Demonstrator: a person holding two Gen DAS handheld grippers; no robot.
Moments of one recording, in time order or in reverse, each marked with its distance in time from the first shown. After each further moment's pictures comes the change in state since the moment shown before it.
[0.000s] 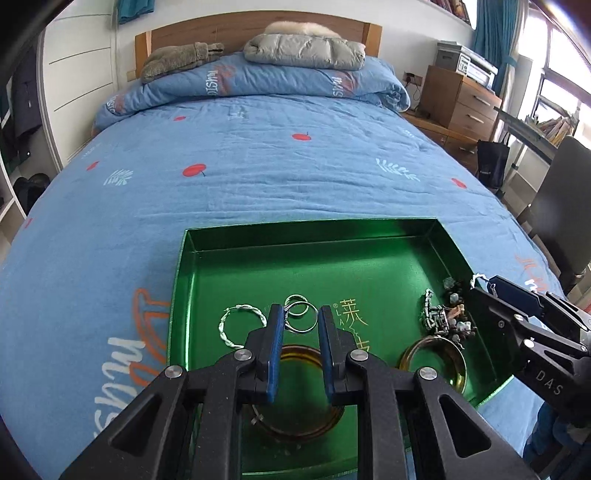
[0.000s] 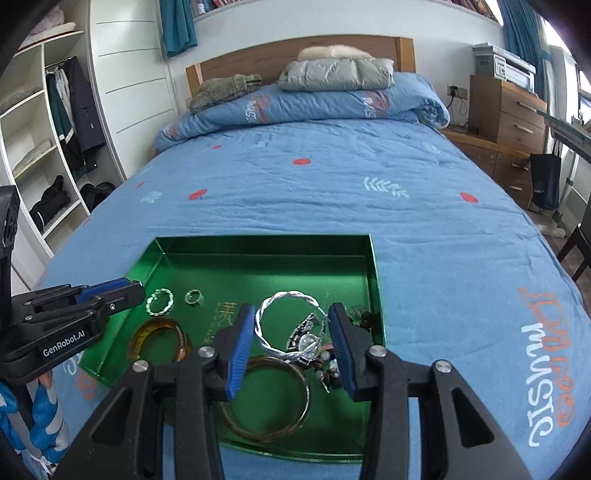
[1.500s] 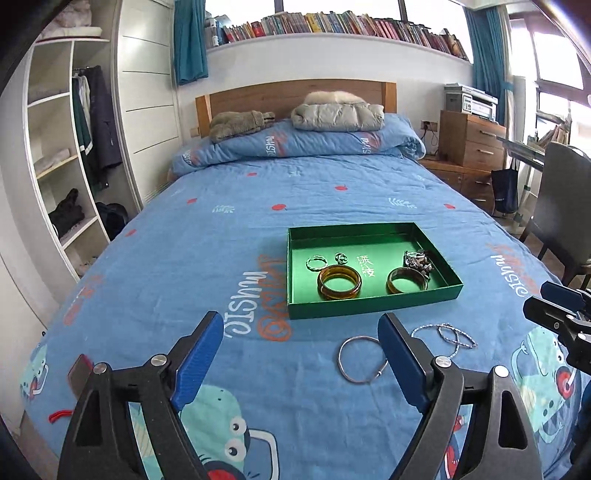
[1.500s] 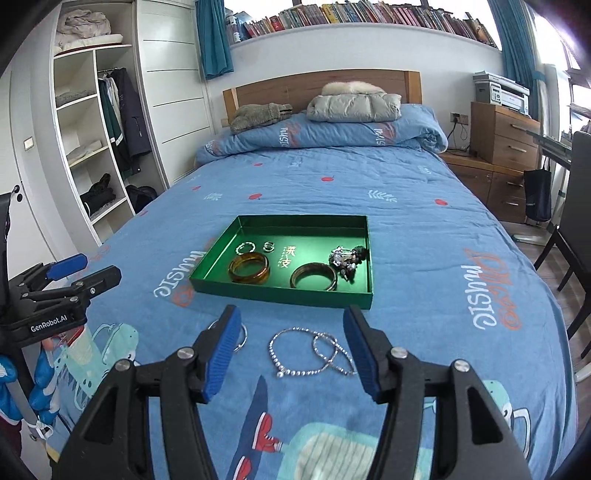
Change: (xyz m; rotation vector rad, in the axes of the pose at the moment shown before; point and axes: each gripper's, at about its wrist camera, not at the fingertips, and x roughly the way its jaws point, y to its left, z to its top) left arm -0.255 -0.008 -0.155 0.006 -0.255 0.201; right arm -0.247 0.047 -0.126 -0.072 -0.145 0.077
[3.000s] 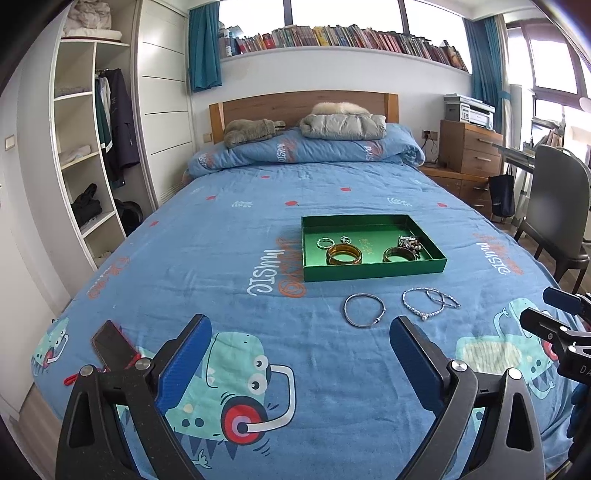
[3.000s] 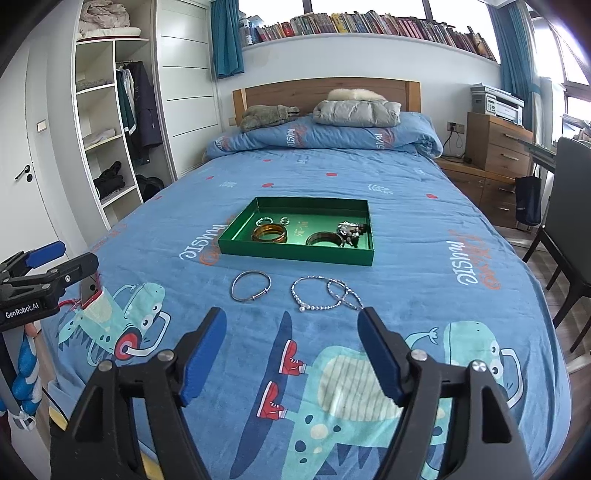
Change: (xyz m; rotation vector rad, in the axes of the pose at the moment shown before) left arm -0.084 0.008 -0.066 -0.020 -0.035 0.020; right arm -0.066 0.031 -0.062 -0.040 -0.012 -0.030
